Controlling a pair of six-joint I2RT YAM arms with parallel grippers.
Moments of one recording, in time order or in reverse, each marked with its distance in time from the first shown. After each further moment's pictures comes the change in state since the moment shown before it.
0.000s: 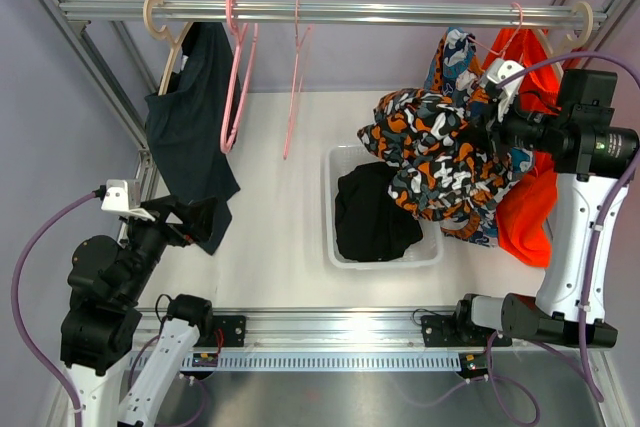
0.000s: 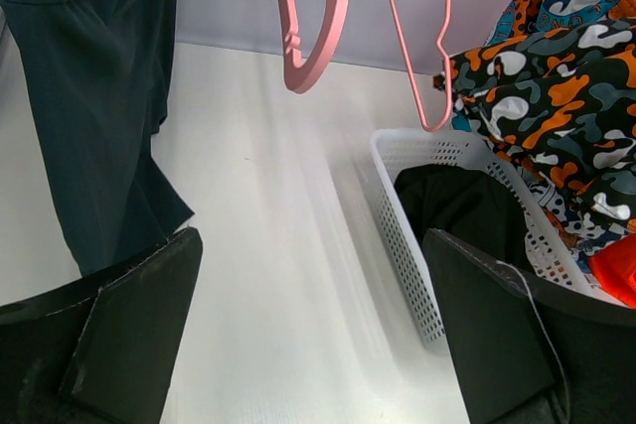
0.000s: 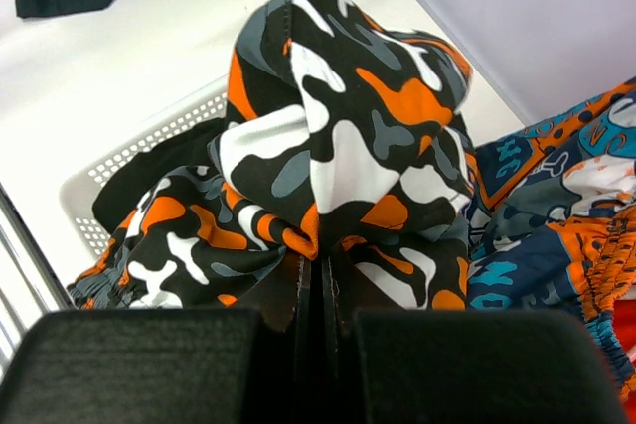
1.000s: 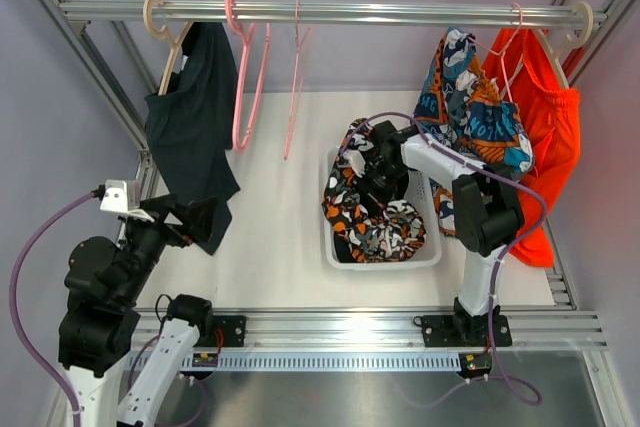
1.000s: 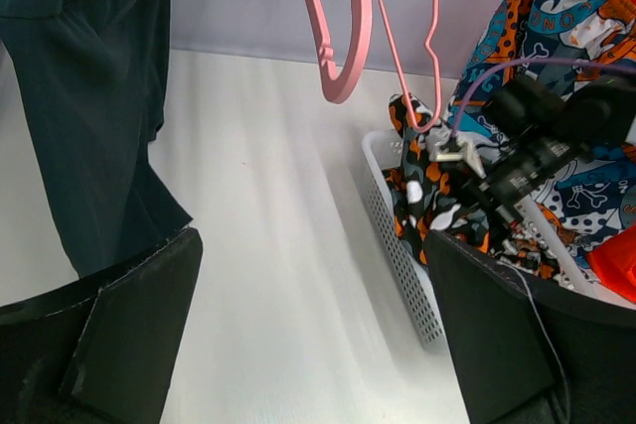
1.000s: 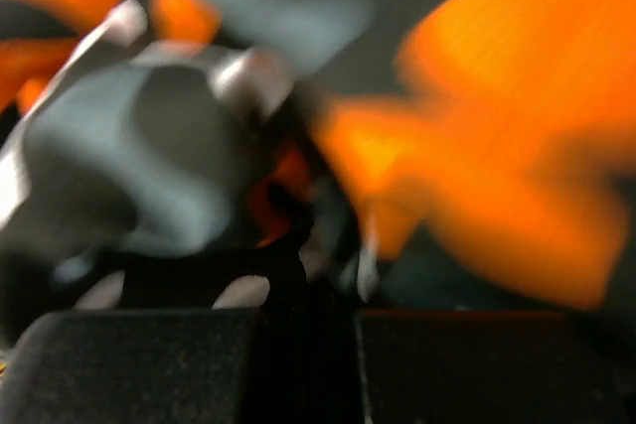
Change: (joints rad) left arm 0.000 0.001 0.007 0.003 0.016 0.016; right arm 0.595 0.624 -0.425 0.249 0.249 0.229
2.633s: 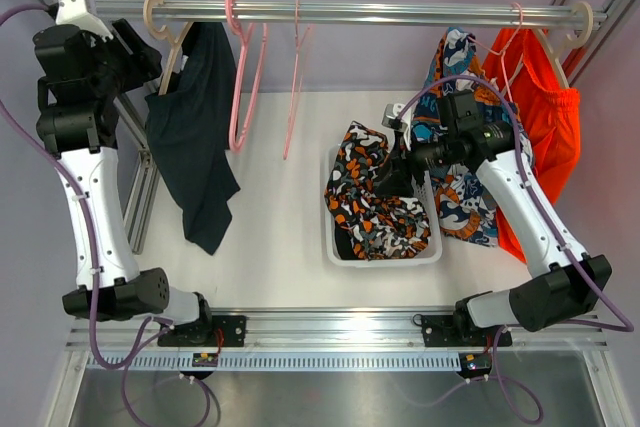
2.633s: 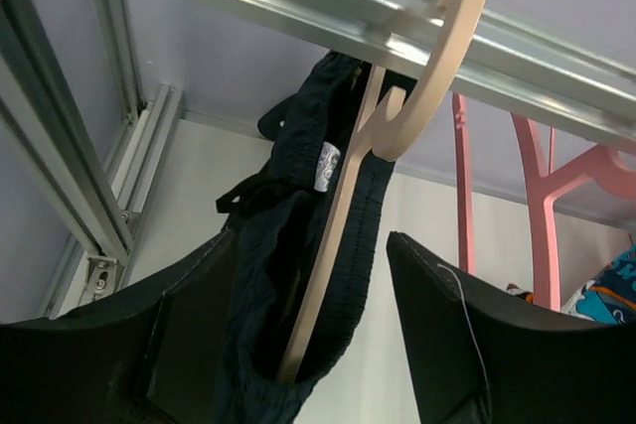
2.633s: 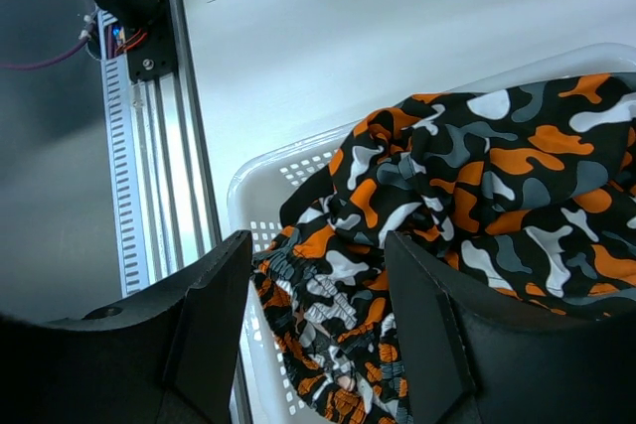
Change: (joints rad) left arm 0.417 1.085 0.985 -0.048 0.089 0.047; right arm -0.124 -0.534 0.012 0.000 -0.293 -0.038
